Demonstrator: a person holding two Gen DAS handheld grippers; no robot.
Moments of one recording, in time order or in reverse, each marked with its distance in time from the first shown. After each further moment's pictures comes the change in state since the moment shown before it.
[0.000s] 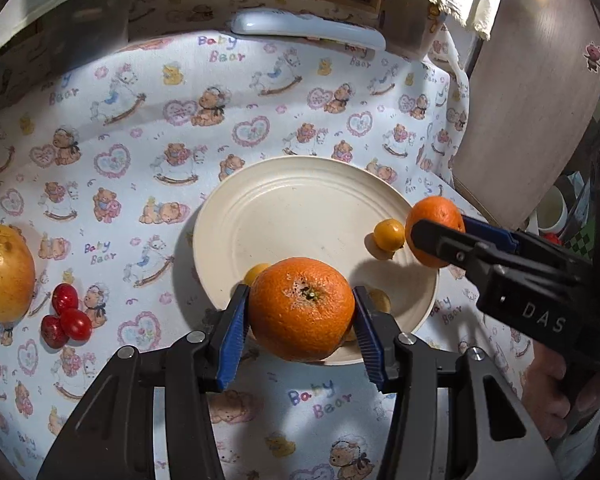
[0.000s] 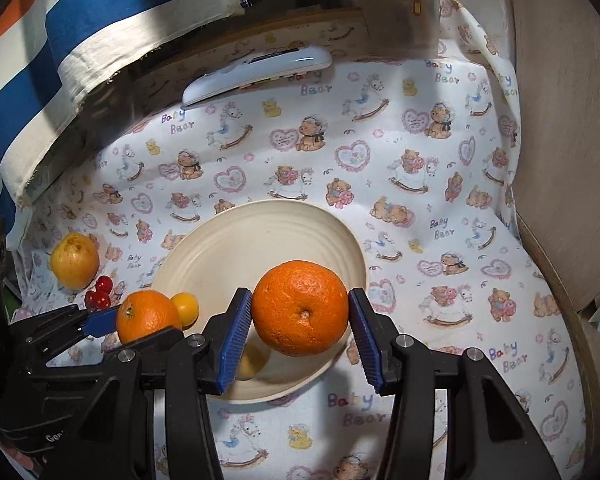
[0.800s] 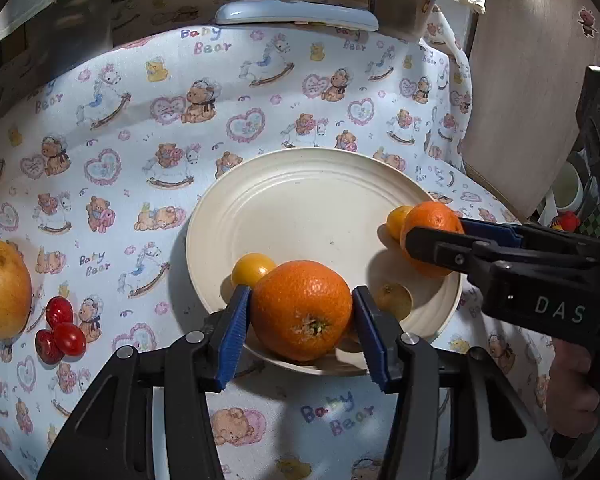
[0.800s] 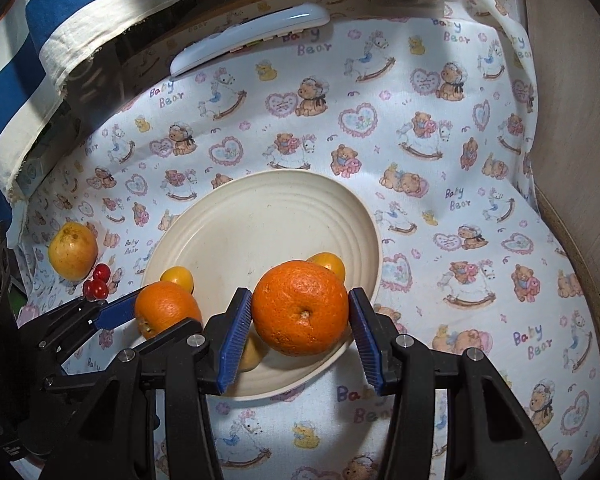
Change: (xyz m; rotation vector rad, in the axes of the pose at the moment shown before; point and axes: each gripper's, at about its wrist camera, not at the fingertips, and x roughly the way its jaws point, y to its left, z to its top) left arm 0.018 0.000 -0.003 0.070 -0.027 0.049; right arm 0.024 -0.005 -0.004 0.035 0.088 0.038
